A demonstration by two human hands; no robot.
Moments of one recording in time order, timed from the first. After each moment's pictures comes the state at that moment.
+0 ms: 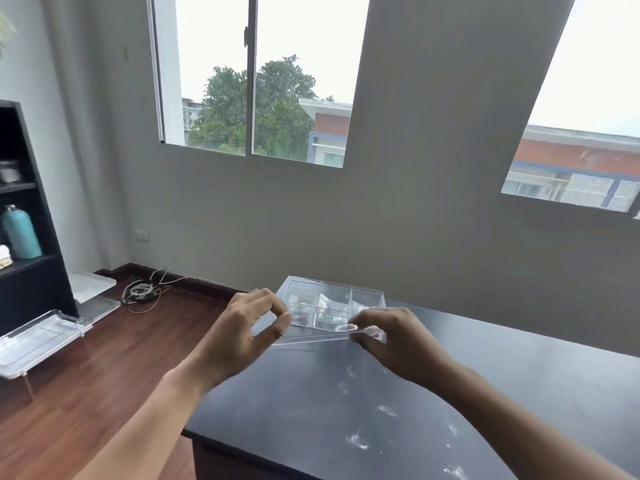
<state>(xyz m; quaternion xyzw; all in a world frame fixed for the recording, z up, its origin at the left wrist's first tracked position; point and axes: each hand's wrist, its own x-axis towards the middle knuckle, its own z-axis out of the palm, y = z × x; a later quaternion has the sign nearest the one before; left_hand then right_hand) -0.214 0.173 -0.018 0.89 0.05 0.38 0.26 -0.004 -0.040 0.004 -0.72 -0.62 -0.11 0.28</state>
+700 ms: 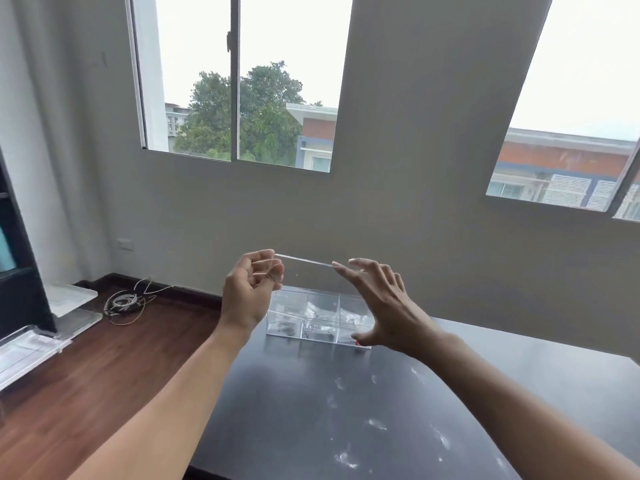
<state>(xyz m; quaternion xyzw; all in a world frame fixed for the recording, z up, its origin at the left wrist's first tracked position) -0.122 0.199 0.003 0.64 0.17 0.48 0.58 0.033 -0.022 0.037 -0.76 -0.61 -0.20 0.13</state>
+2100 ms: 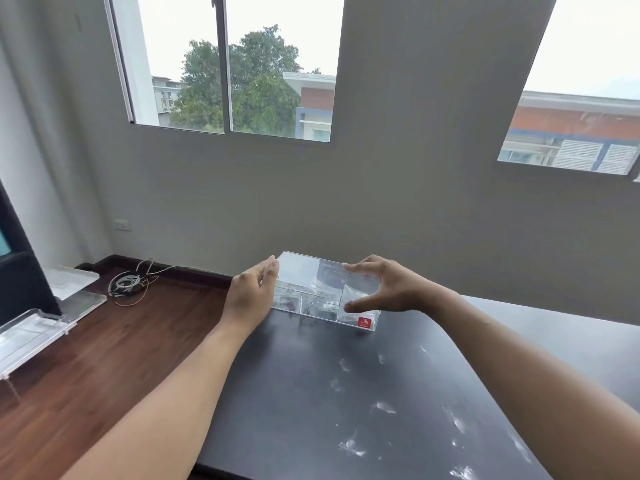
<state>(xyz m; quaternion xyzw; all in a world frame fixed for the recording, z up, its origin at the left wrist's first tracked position) -0.105 0.214 -0.041 0.81 0.28 0.36 0.37 0.097 0.008 0.015 -0.82 -0.52 0.12 0.22</state>
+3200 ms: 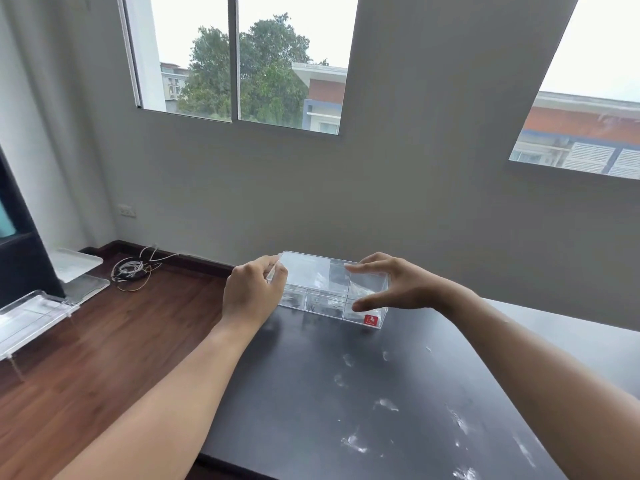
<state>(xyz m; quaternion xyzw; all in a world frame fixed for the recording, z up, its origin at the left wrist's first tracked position) -0.109 0.204 -0.044 0.81 0.30 0.42 0.26 0.100 0.003 0.016 -0.80 -0.54 0.16 0.21</state>
